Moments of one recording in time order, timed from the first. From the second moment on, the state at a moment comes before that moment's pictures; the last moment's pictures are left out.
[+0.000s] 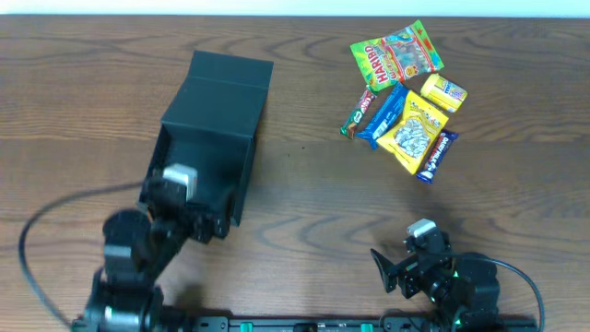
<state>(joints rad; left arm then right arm) -0.12 0.57 0.52 -0.38 0.34 -0.09 0.13 0.01 0.18 -0.80 -0.36 -0.12</state>
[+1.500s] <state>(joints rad) -0.26 1.49 0.80 -0.46 0.31 -0.07 0.13 0.01 0.18 -0.80 -0.36 -0.12</state>
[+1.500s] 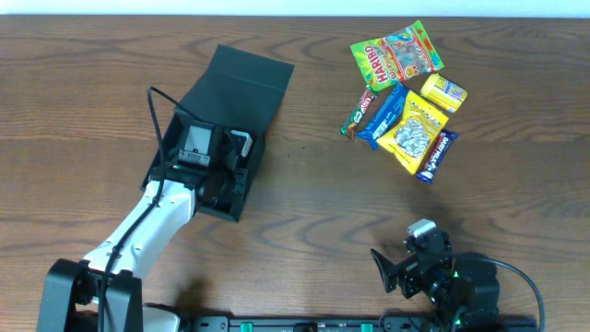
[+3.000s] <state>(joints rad) -0.67 1.70 1.02 -0.15 0.27 -0.85 0.13 0.01 0.18 -0.80 -0.36 -0.12</state>
